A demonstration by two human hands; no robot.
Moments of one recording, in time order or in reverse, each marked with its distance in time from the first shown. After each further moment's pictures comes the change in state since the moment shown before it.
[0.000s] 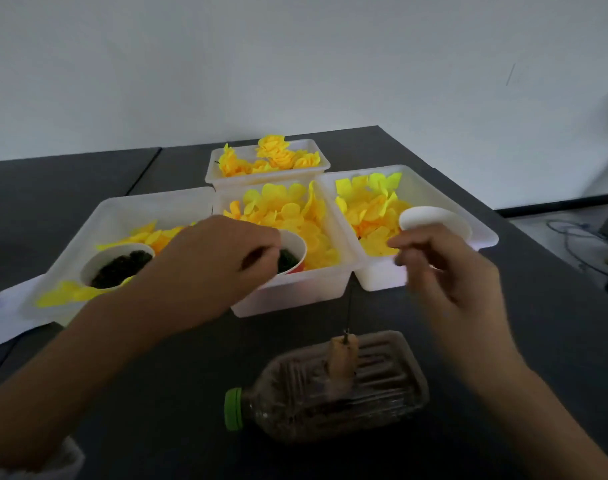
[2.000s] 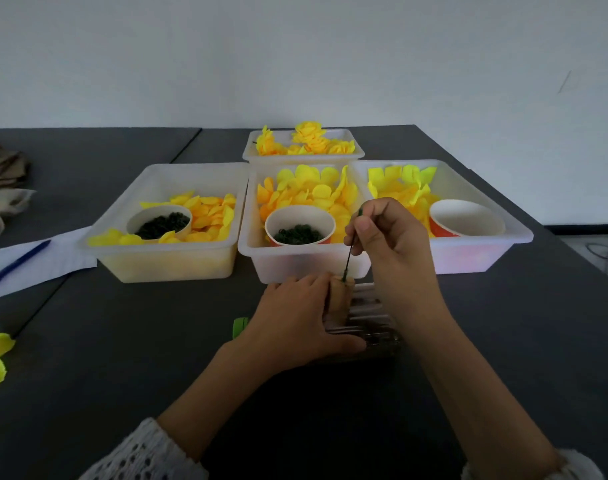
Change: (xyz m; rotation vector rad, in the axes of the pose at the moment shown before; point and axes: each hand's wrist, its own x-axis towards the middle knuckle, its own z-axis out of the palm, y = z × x) left_hand -0.040 0.033 0.131 -0.171 -0.079 -0.253; right_hand 0.003 0.001 0.073 0.516 -0.161 0.073
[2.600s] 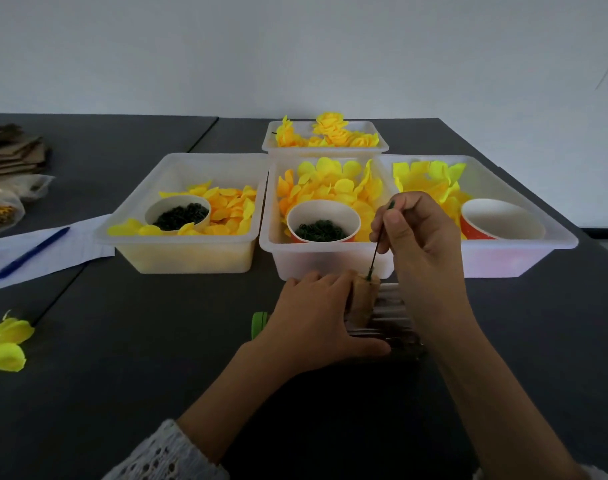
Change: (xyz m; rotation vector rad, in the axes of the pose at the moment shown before) left_hand 0.002 -0.014 0.007 0.008 0.027 -0.006; right_hand 0.008 0.015 0.014 0.075 0.036 -0.050
